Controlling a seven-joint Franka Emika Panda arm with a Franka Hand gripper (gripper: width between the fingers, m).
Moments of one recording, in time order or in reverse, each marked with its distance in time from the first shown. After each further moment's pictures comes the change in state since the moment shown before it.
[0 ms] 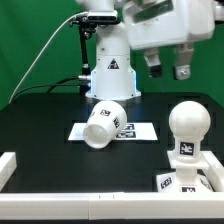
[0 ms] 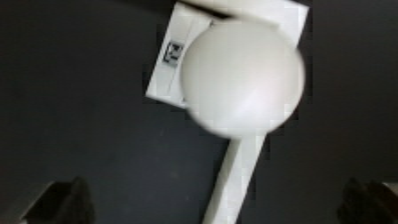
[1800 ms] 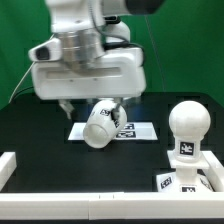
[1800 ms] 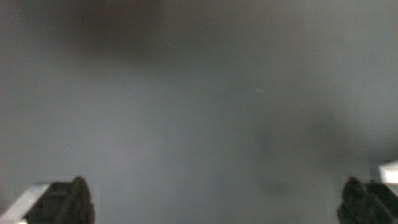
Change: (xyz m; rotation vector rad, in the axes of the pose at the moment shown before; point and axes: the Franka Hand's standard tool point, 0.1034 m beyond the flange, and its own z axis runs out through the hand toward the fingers) arm 0.070 0.163 0.063 -0.207 -0.280 -0.749
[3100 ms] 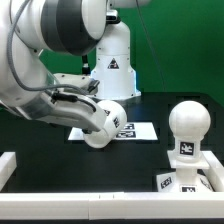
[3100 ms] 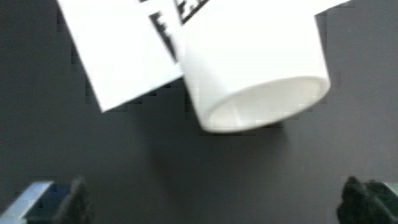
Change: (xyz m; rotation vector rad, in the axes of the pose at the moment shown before) arm -0.016 0.030 0.044 0.020 -0.558 0.198
